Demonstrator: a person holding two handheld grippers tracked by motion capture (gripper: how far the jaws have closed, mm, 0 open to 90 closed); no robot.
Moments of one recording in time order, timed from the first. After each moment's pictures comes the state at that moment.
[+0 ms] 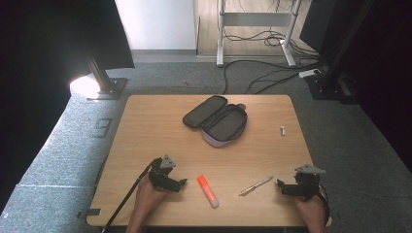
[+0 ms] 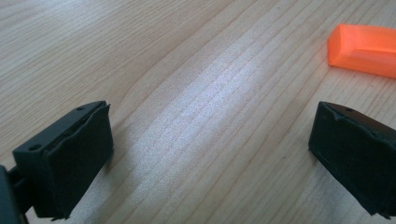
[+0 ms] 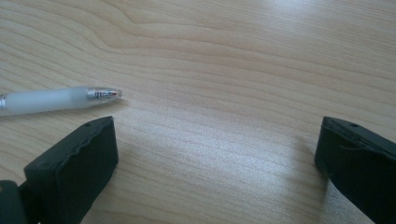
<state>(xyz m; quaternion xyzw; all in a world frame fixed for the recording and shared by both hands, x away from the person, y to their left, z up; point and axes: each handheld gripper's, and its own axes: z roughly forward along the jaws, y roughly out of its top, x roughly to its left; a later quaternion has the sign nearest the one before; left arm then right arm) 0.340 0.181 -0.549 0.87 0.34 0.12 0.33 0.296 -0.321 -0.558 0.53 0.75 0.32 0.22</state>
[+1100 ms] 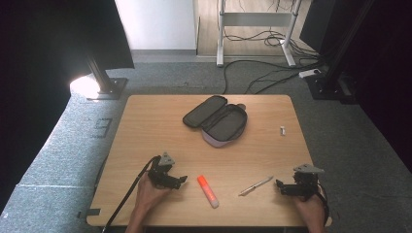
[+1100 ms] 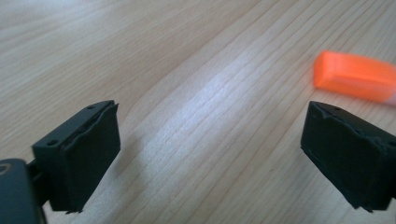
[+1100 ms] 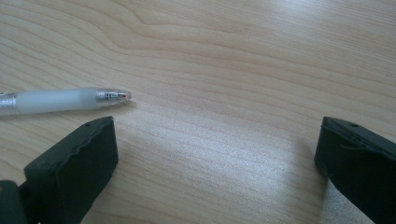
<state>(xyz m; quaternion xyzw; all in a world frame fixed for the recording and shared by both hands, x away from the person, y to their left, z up) 0.342 0.180 -0.534 0.86 0.35 0.11 0.35 0.298 -0.319 -0.558 0.52 0.76 0.33 0.21</state>
